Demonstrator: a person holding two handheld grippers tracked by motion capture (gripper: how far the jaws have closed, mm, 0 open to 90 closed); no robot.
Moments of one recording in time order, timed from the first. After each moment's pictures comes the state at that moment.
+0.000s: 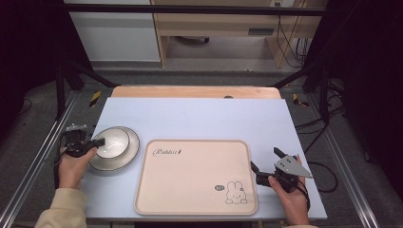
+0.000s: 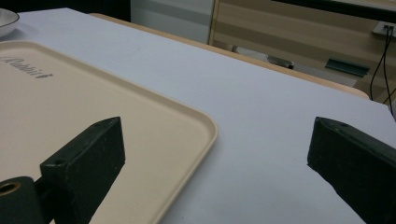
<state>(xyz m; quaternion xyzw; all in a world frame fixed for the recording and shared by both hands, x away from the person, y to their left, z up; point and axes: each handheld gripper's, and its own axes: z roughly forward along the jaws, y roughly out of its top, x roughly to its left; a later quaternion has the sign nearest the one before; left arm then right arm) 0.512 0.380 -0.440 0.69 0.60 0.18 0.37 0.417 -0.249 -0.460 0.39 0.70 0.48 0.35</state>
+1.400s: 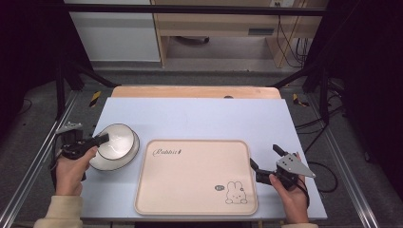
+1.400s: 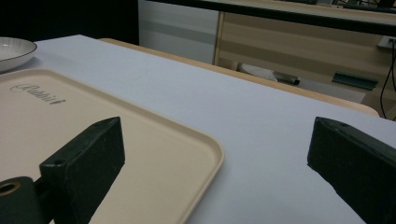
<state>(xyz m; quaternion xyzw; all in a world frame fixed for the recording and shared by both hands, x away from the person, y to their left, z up) 0.484 0.354 -0.399 0.67 0.56 0.18 0.45 0.420 -0.248 -0.454 0.38 0.68 0.52 0.35</state>
